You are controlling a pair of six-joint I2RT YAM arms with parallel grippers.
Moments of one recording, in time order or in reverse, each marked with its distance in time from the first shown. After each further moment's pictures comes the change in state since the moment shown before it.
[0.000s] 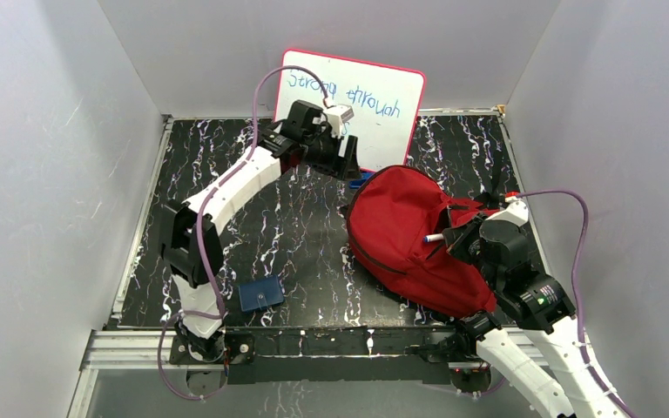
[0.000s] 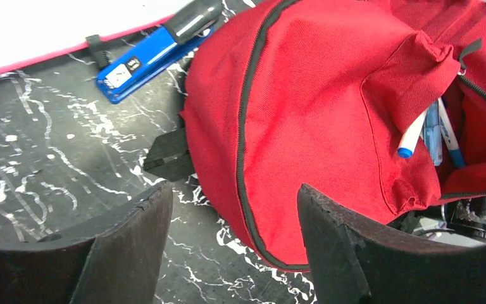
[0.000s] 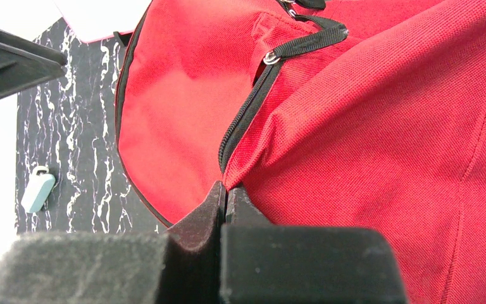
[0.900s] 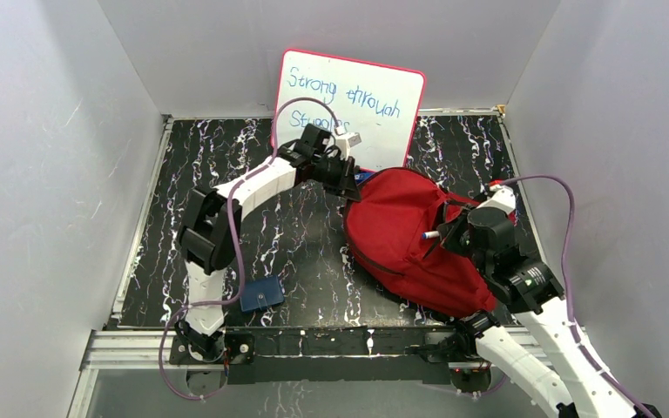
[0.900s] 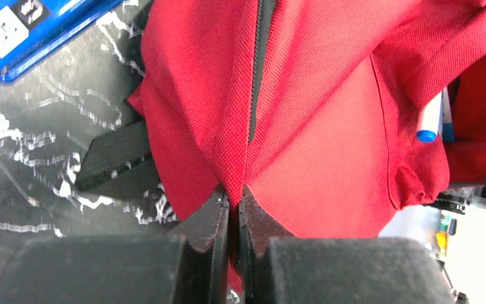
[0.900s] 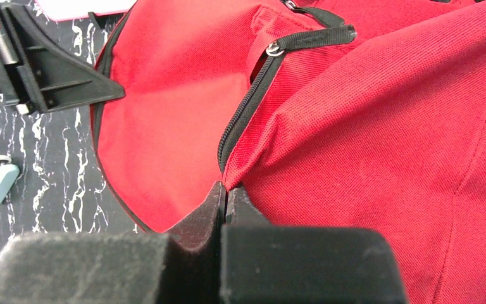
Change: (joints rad) left arm -0.002 0.191 -0.091 0.156 0.243 -0.059; right arm 0.000 0.101 0.016 0.031 -0.004 -0.063
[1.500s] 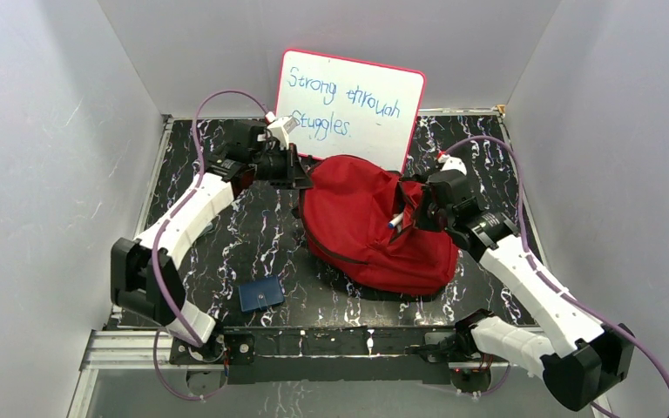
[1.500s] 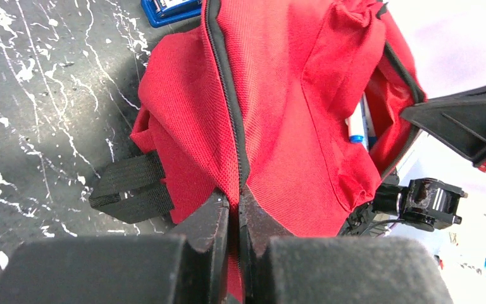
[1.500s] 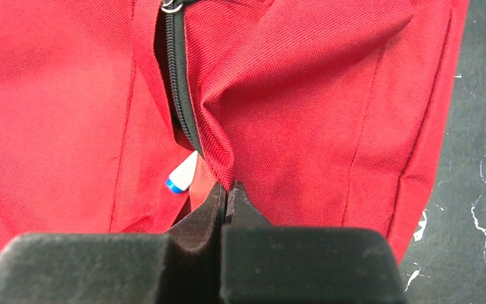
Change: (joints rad) left arm 0.191 -0.496 -0.330 -0.031 -0.113 -0.088; right arm 0.001 0.400 0.125 0.099 -0.135 -0.165
